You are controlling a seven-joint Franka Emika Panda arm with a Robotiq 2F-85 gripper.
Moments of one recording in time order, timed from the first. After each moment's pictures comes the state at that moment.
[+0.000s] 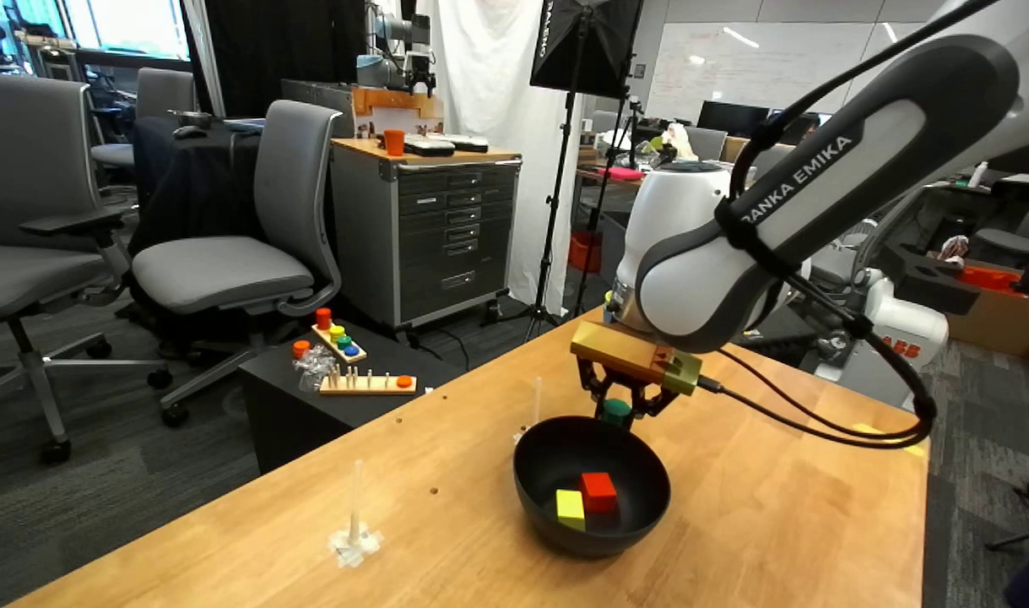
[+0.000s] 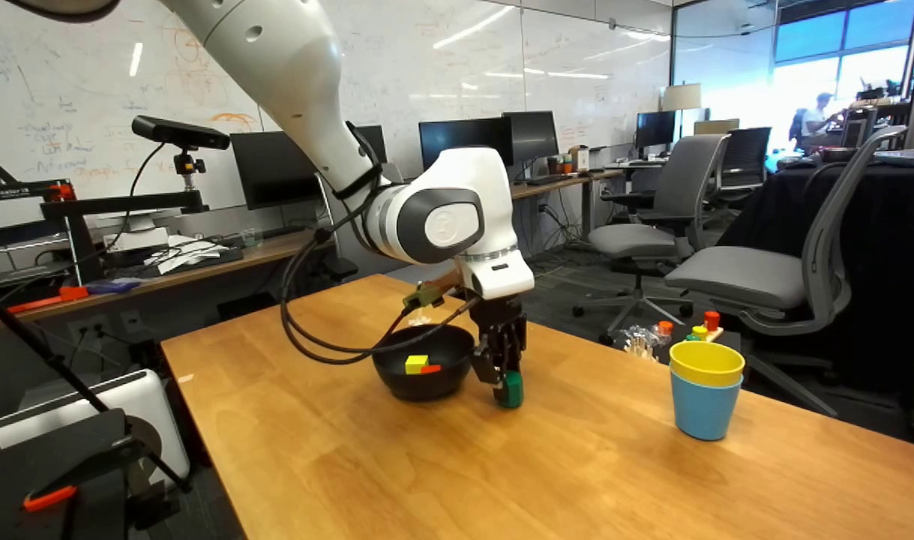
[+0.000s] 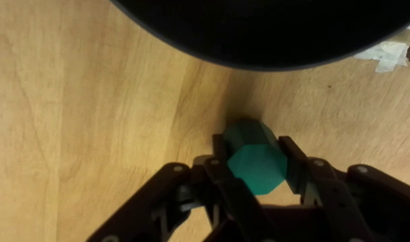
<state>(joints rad) 0.10 0.80 -0.14 -1.79 0.05 2.65 1.16</state>
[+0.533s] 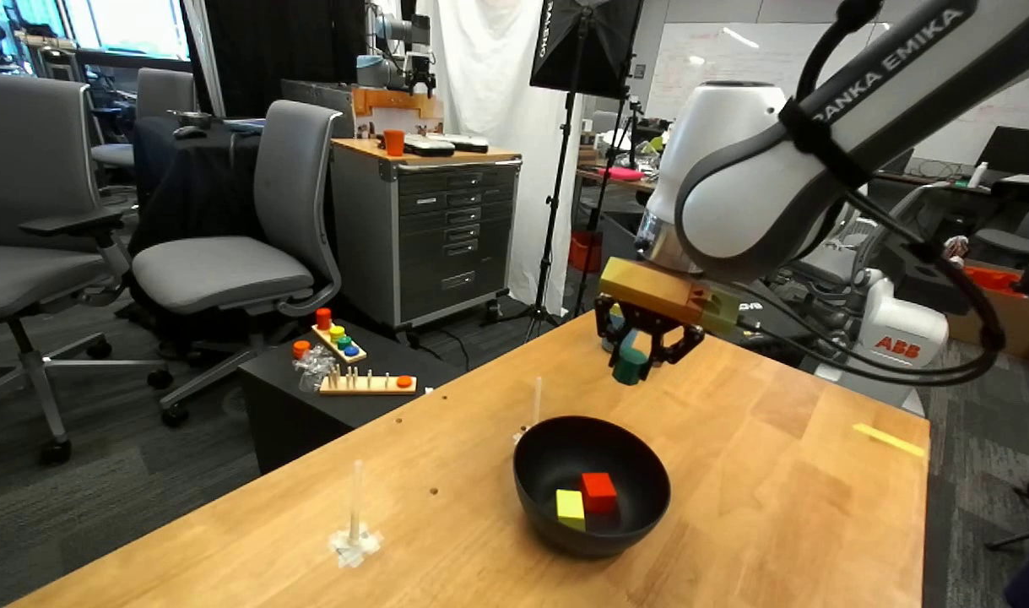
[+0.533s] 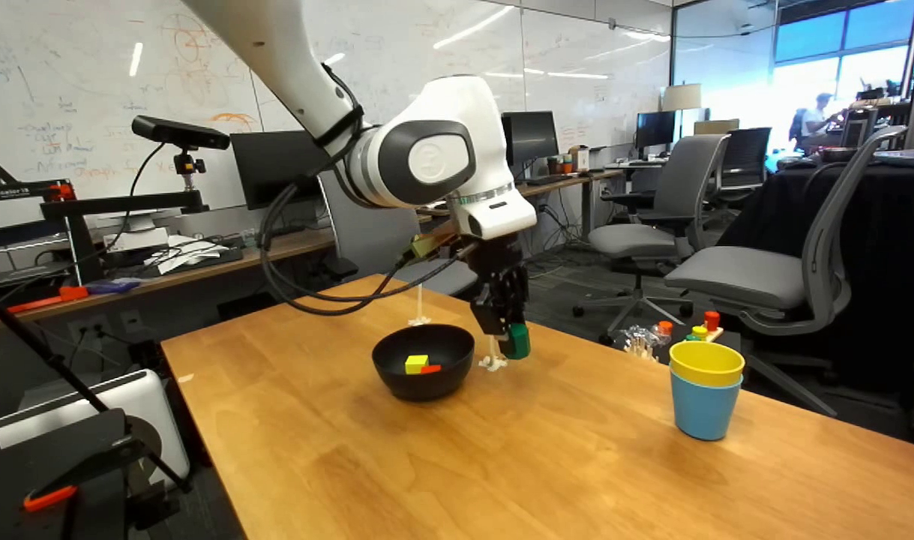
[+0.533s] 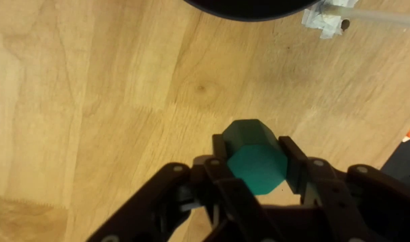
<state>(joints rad) 0.11 0.61 -0.17 -1.90 0.03 2.65 1.10</state>
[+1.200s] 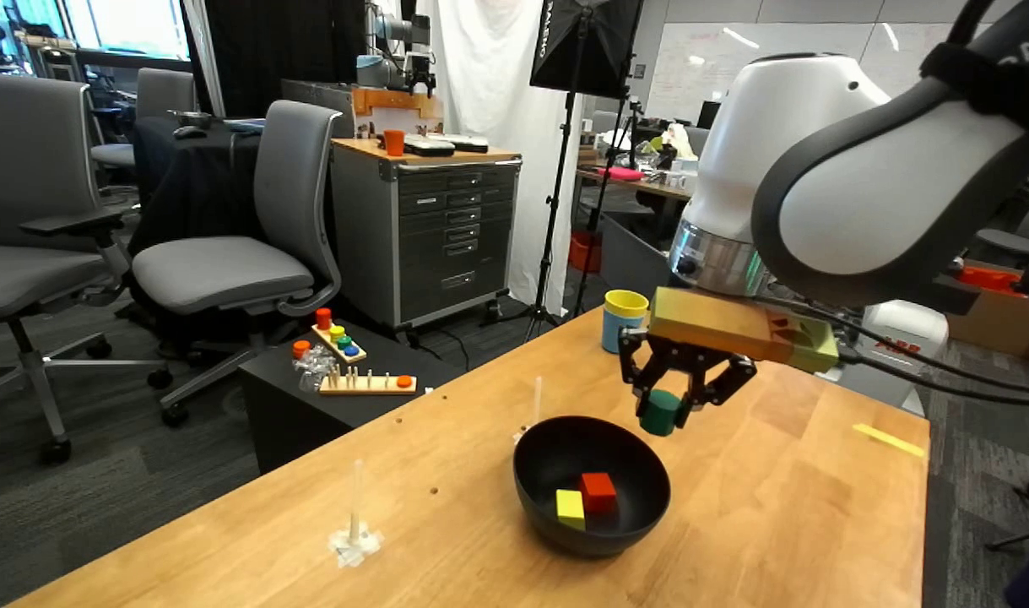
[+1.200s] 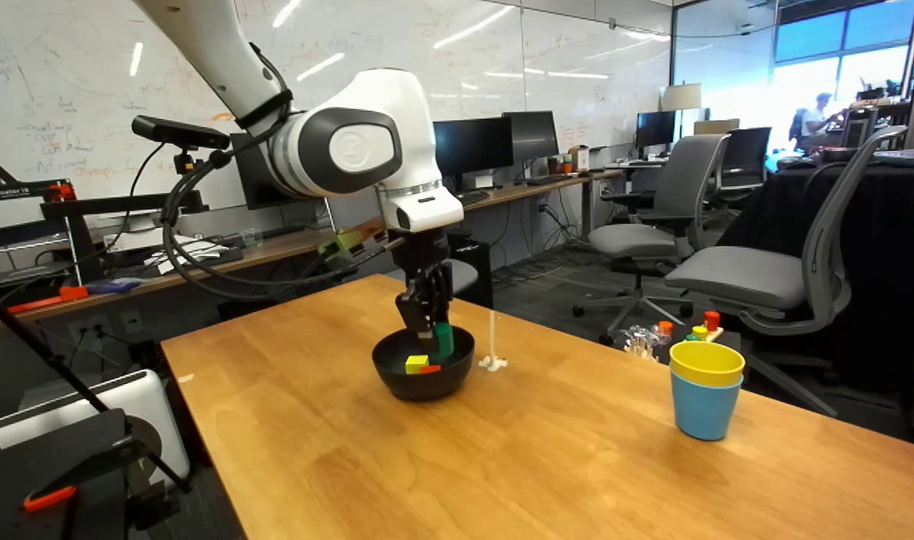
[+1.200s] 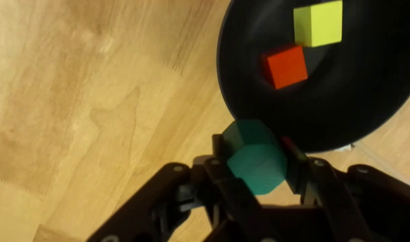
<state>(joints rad) 0.16 0.42 -0.12 -2.17 0.01 2.66 1.01</state>
